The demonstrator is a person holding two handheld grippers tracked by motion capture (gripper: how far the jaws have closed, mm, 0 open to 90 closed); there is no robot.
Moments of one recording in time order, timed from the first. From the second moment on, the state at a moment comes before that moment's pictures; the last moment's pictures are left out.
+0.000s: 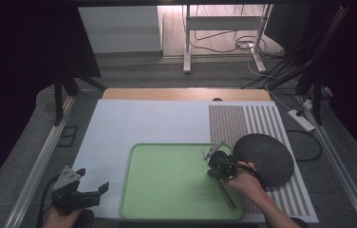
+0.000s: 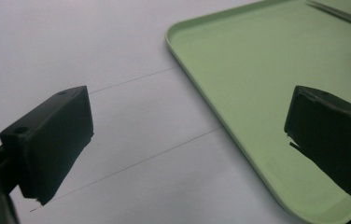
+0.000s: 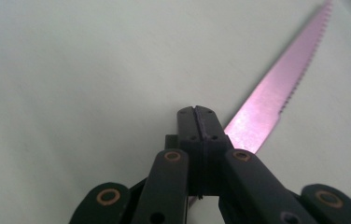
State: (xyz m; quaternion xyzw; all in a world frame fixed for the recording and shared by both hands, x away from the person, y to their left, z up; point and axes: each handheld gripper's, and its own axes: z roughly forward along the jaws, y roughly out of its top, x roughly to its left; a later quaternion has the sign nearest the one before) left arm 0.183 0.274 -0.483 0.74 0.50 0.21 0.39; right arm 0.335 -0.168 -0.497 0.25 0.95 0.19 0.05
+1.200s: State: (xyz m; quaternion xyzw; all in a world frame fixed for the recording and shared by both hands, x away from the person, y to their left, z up) left arm 0.183 0.274 -0.483 0.75 0.50 0.21 0.39; right arm 0.332 -0.210 -0.489 0.32 0.92 0.20 0.04
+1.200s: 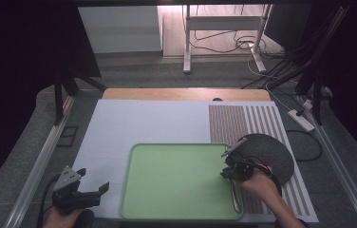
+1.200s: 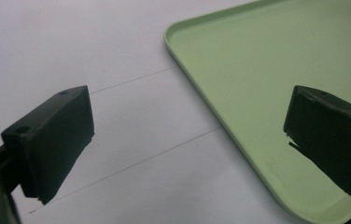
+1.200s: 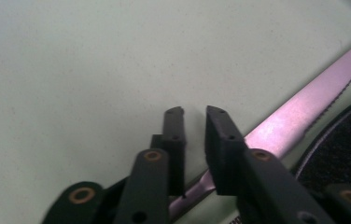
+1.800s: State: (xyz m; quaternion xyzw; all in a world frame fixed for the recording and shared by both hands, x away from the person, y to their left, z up) left arm 0.183 0.274 -0.483 0.75 0.50 0.21 0.39; right arm 0.326 -0.213 -0.474 0.34 0.91 0.24 0.08
